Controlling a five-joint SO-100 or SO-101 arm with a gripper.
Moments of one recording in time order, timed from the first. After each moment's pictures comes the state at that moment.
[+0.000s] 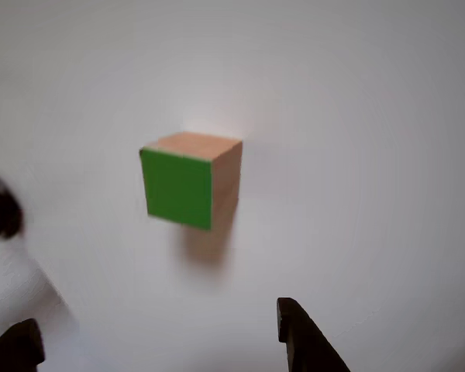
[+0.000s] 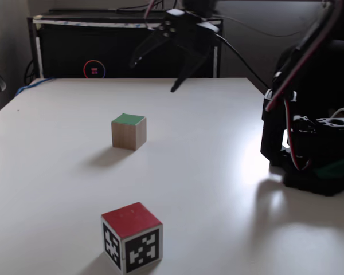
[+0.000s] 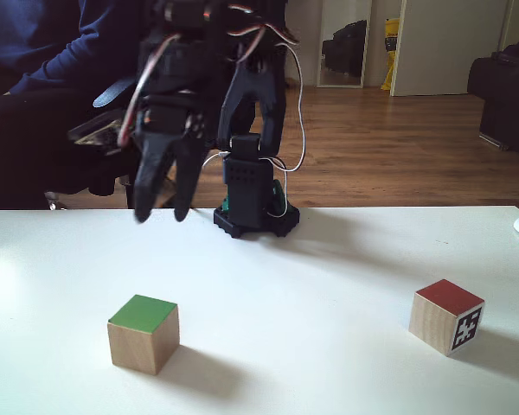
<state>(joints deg) 36.5 110.7 101.4 83.6 -6.2</state>
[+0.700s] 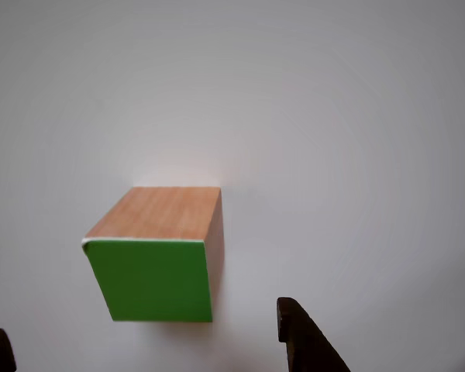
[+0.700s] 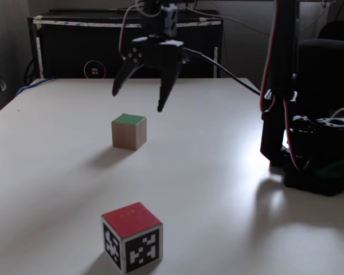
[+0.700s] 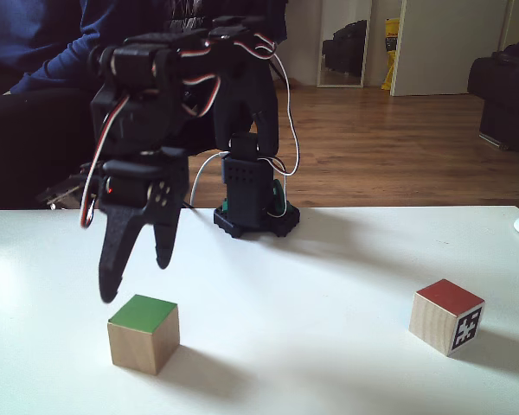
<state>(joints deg) 38.1 80.4 81.7 86.7 -4.1</state>
